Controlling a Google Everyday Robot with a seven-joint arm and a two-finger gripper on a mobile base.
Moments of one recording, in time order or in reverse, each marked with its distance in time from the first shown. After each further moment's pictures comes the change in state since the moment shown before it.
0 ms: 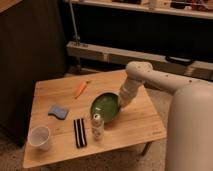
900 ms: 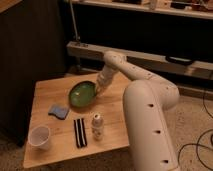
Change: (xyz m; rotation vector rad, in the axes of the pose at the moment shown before) arm -0.110 0.065 0.027 -0.134 0.006 0.054
